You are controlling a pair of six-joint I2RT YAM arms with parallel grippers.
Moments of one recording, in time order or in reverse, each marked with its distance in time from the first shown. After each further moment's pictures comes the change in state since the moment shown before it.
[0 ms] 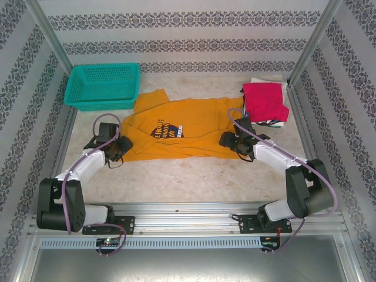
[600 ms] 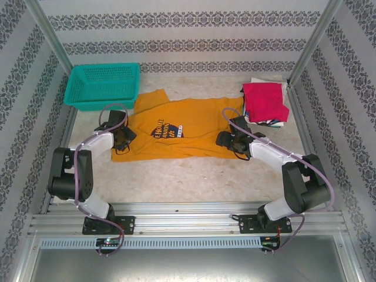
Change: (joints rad) left arm -0.021 0.323 0.211 0.010 -0.085 -0.113; right arm 0.029 0.048 0.026 0.010 0.016 0.000
